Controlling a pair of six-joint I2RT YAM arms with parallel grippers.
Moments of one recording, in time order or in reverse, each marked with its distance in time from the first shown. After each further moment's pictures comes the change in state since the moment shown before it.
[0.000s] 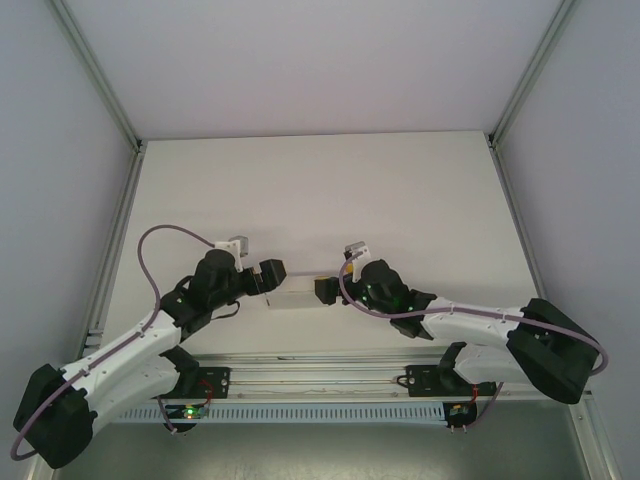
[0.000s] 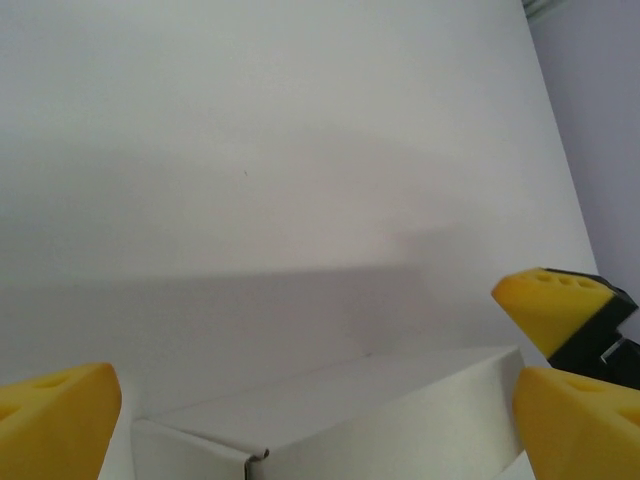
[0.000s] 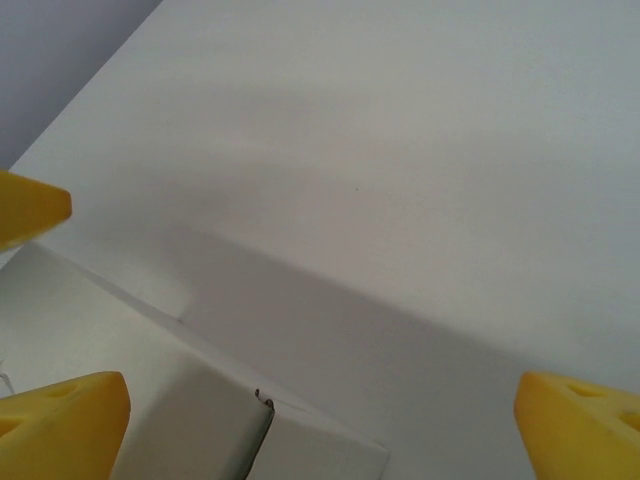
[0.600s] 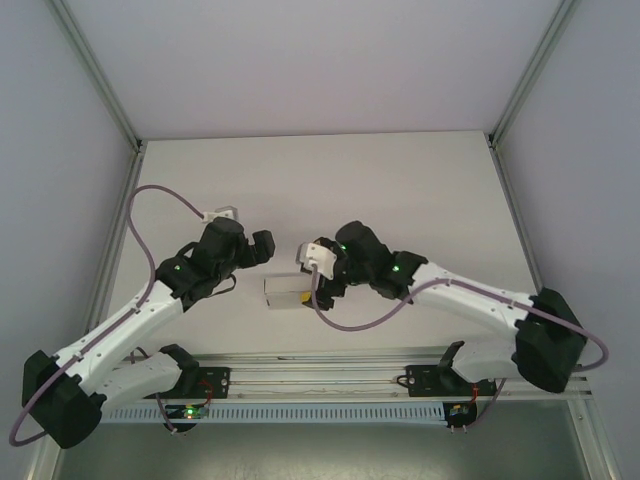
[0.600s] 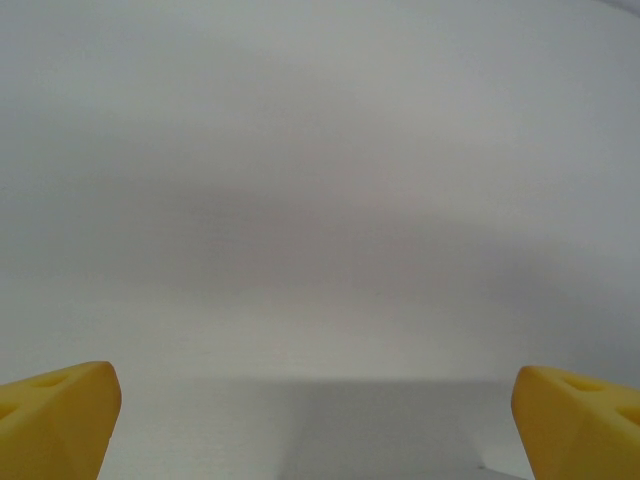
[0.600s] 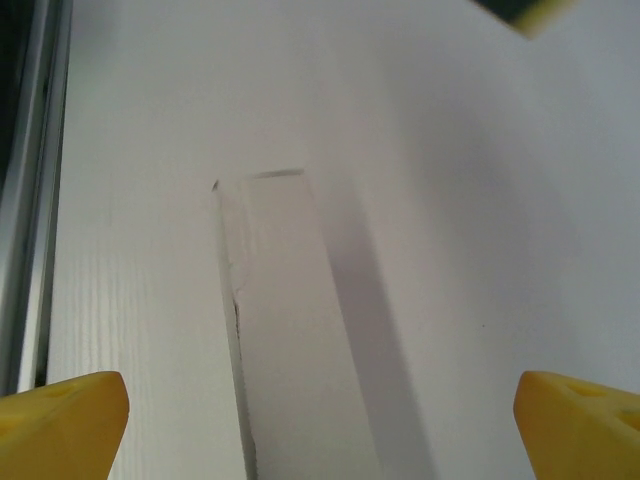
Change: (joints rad) left arm 0.001 0.148 0.354 -0.381 -0.339 0.094; right arm -0.012 0.148 0.516 -0.627 -0.386 -0.991
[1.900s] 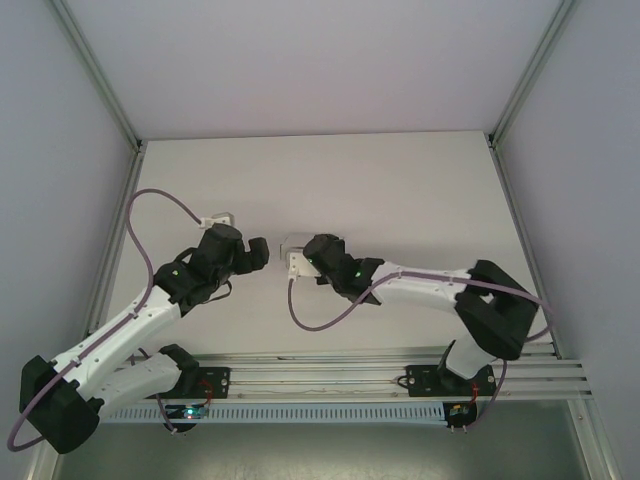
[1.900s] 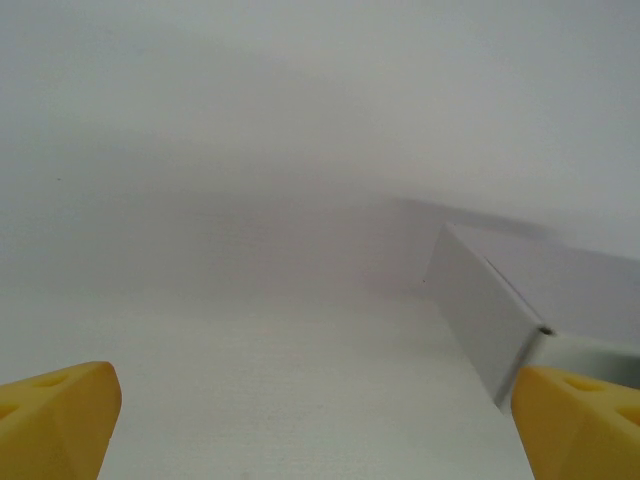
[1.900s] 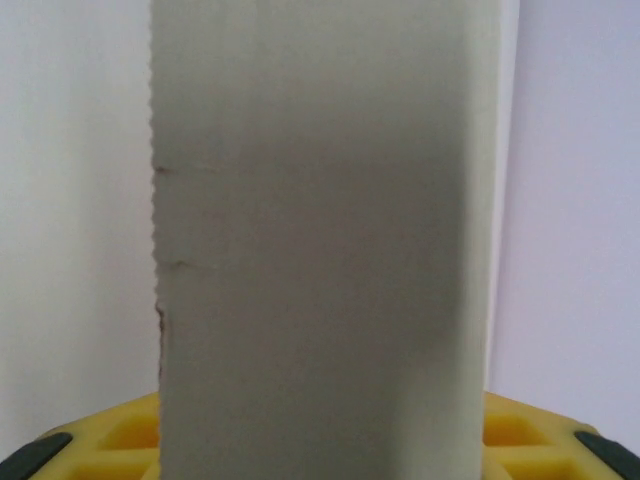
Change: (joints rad) left arm 0.000 -0.049 -0.046 -0.027 -0.038 0.030; right arm 0.097 0.266 -0.048 0.301 0.833 -0.457
